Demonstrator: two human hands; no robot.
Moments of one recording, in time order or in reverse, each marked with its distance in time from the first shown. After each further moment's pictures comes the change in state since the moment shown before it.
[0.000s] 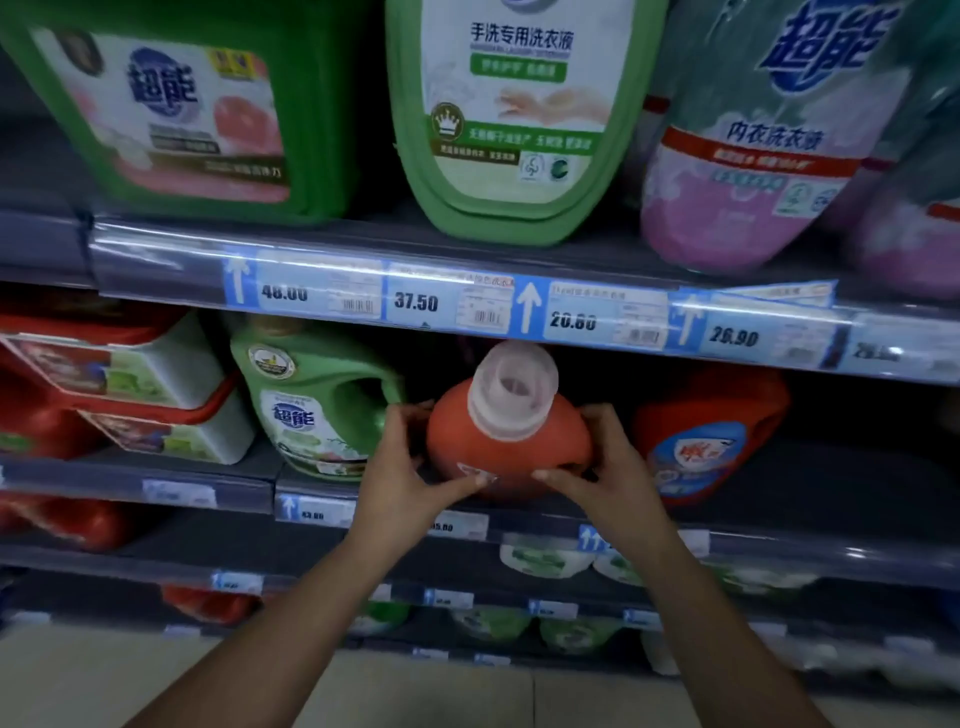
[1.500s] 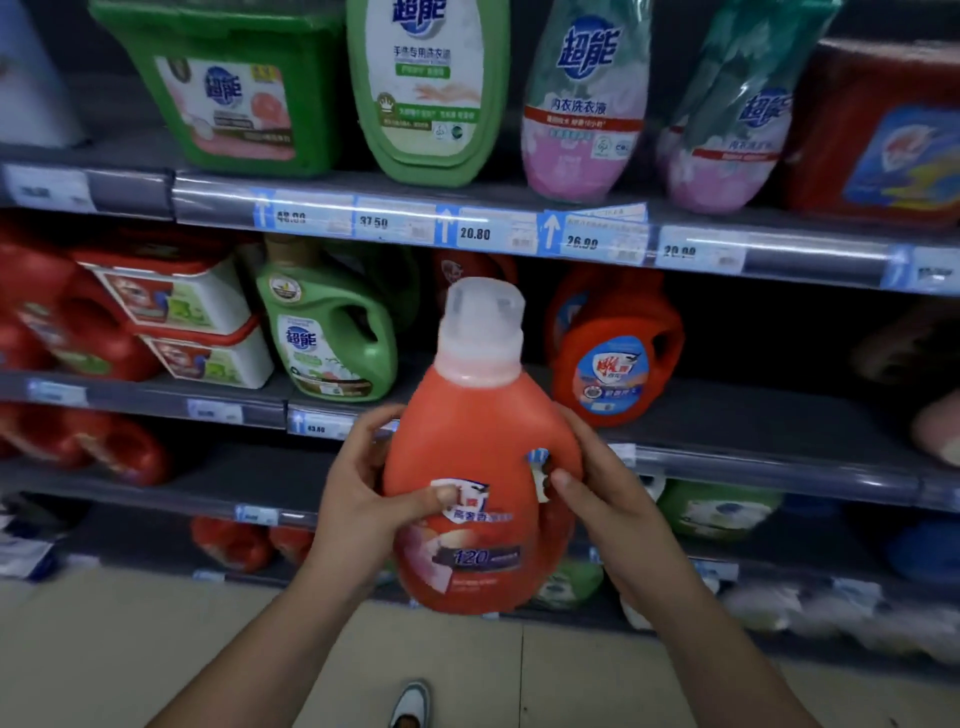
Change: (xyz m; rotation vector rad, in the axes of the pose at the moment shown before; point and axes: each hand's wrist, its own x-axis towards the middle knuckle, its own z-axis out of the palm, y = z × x) left_hand -0.183 0.110 0.018 -0.405 0.071 -0.064; right_hand -0.186 -0.043 -0.055 0.408 -0.168 0.029
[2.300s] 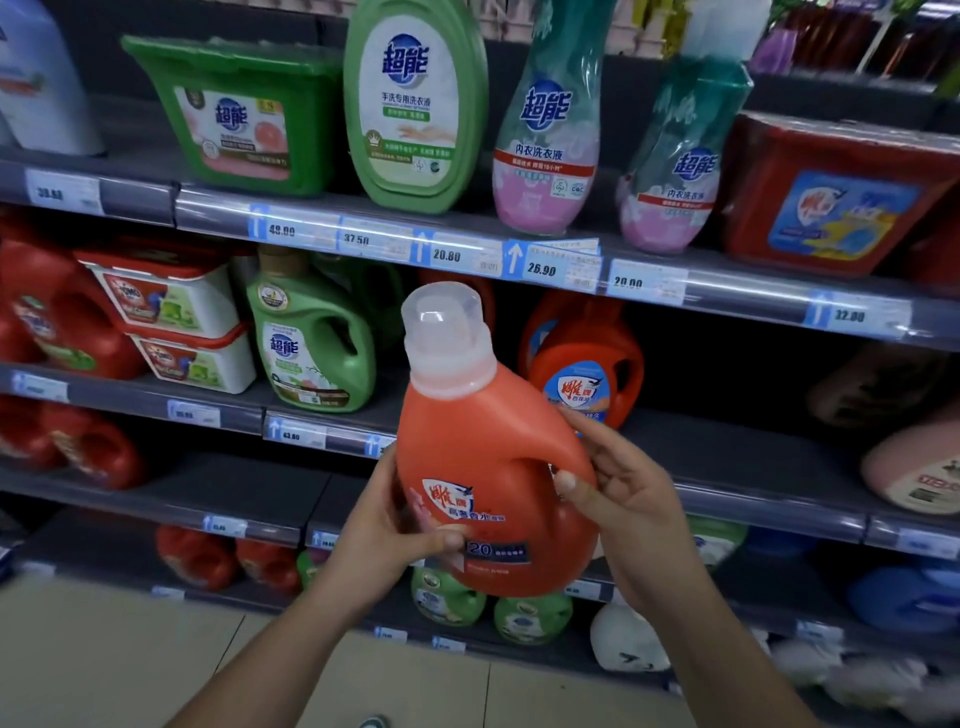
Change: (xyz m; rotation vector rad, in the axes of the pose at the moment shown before) left_hand -0.011 -0.049 0.028 0.013 -0.170 -0.072; right_hand -0.019 -0.048 -0.031 0.084 0.087 -0.128
